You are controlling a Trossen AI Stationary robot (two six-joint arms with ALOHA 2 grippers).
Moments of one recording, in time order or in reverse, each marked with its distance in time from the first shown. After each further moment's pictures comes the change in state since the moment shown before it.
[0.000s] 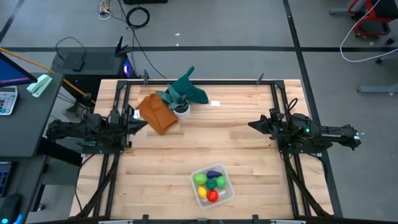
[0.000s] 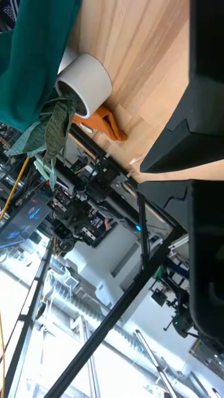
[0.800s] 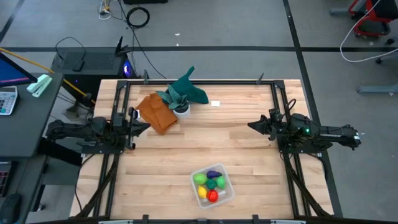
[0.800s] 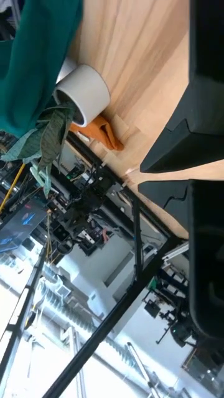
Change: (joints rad) left arm 0.001 0.003 -0.129 0.174 0.008 -0.009; right arm 0.000 0.000 0.000 -0.036 0.003 -0.033
